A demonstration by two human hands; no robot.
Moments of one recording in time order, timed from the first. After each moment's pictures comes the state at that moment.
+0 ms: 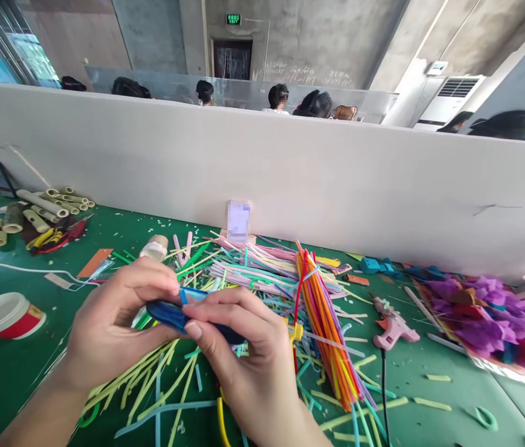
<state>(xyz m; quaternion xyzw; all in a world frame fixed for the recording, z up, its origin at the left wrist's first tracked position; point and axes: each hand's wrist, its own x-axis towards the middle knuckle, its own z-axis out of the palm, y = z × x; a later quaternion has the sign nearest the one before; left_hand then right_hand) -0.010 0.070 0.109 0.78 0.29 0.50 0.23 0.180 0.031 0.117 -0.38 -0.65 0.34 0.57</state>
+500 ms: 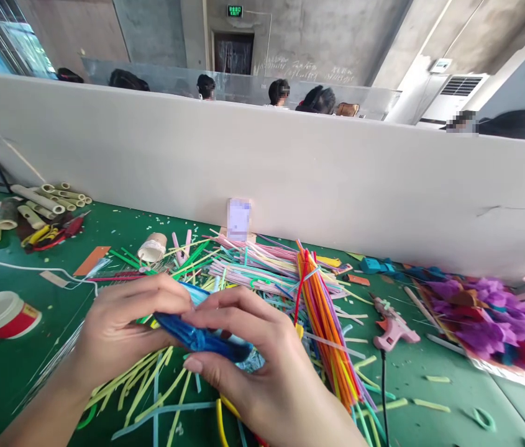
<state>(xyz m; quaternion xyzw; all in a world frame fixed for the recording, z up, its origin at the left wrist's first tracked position) -0.008 0.076 0.113 0.82 0.28 0.44 0.23 0.207 0.034 0.126 -0.38 -0.73 0.40 0.41</state>
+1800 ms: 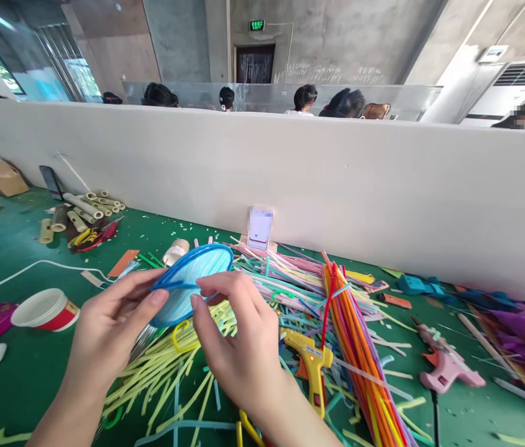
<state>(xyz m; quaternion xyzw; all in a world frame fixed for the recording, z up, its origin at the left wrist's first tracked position) -0.029 0.067 0.098 0.53 0.49 0.59 0.36 0.143 0.077 0.105 -0.34 -0.72 0.19 0.58</state>
